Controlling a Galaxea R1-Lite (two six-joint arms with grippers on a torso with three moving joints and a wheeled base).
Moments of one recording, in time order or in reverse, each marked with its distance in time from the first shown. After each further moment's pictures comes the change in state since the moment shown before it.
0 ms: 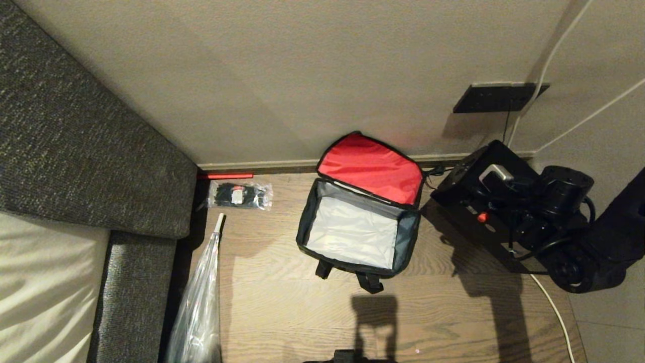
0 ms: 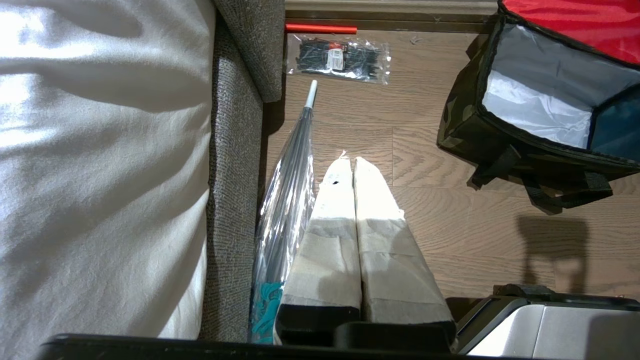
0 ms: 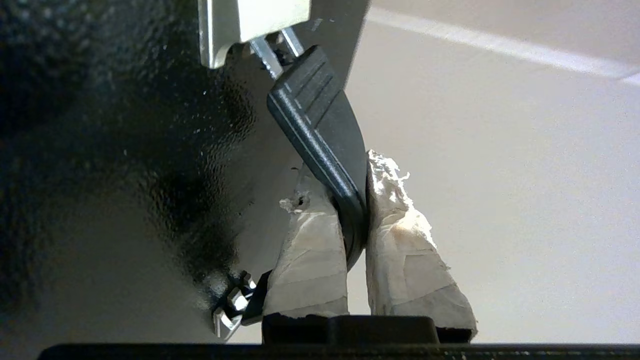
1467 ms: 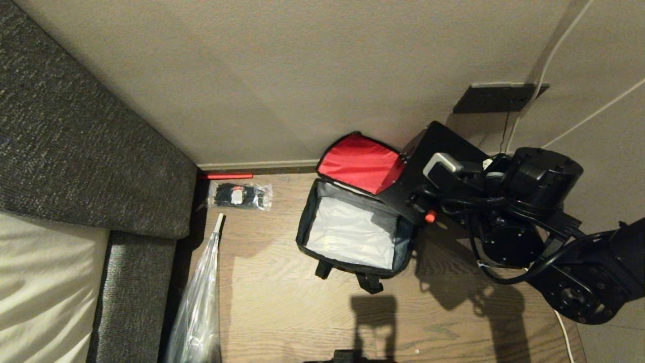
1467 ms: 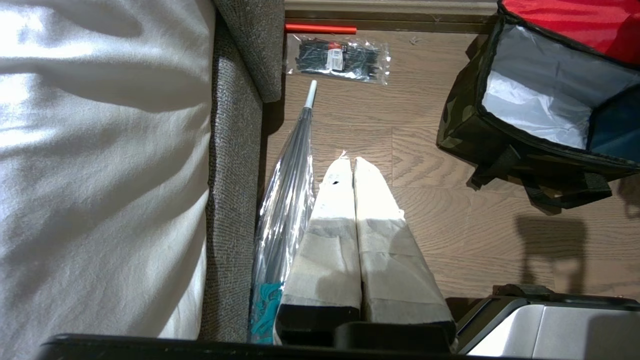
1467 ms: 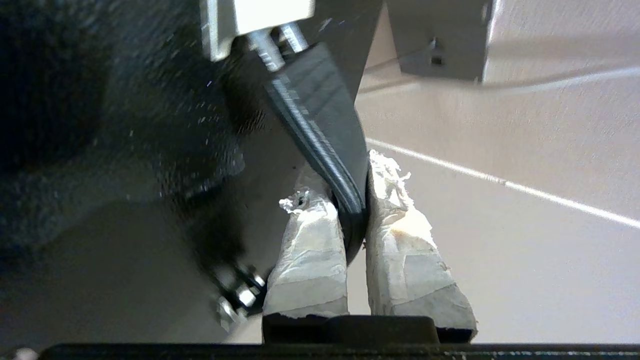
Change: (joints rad) left arm 0.000 0.000 0.000 0.000 0.000 0.000; right arm 0.472 -0.226 -0.006 0.195 -0.158 -0.043
